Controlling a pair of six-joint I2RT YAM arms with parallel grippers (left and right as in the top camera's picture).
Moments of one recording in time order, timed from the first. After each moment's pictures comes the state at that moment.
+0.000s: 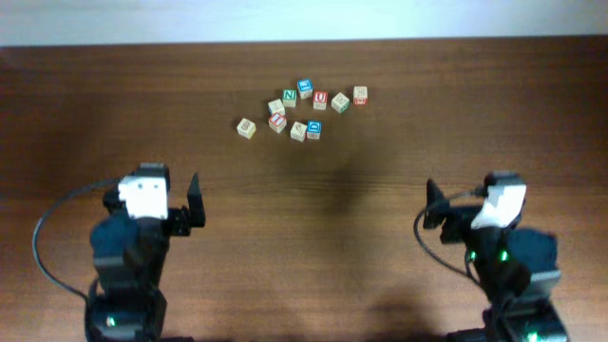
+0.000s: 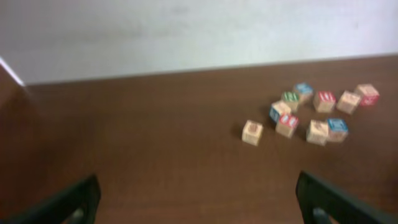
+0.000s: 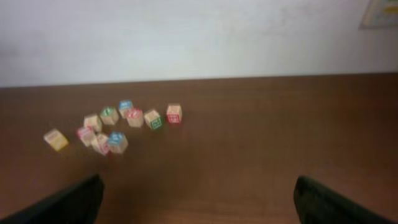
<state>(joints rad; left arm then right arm) 0.04 0.67 0.59 -0.25 0.03 0.09 0.10 0.56 0.60 -0.32 -0.01 0.10</state>
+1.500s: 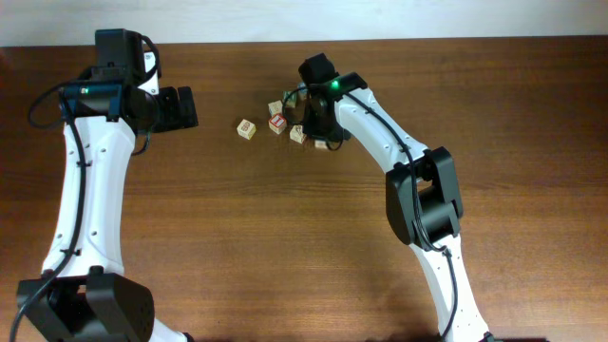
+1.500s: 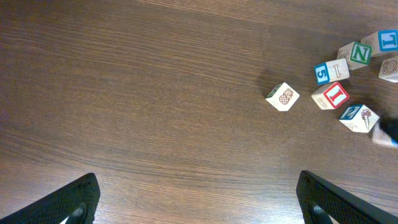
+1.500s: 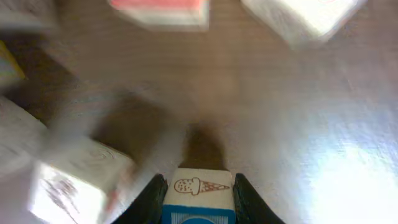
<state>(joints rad) 0.05 1.73 1.73 -1.07 -0.04 -0.12 0.45 2.49 2.17 -1.02 0.01 0.57</state>
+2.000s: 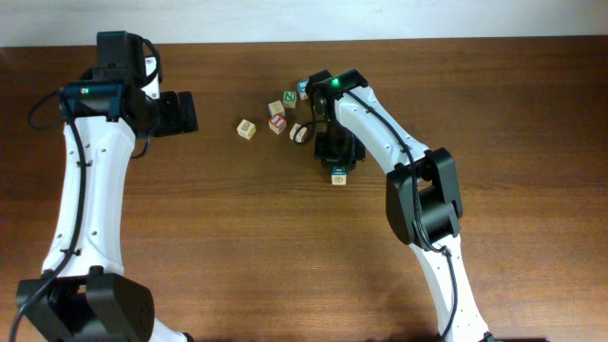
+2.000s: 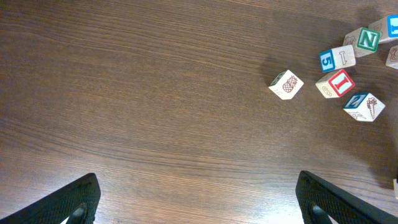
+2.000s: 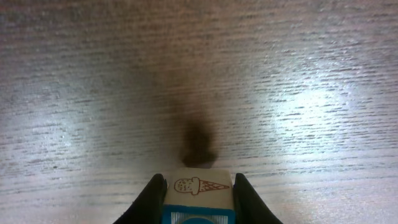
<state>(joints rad) 0.05 1.73 1.73 -1.11 -0.04 -0.12 0.45 2.49 2.20 -1.43 -0.05 0.54</state>
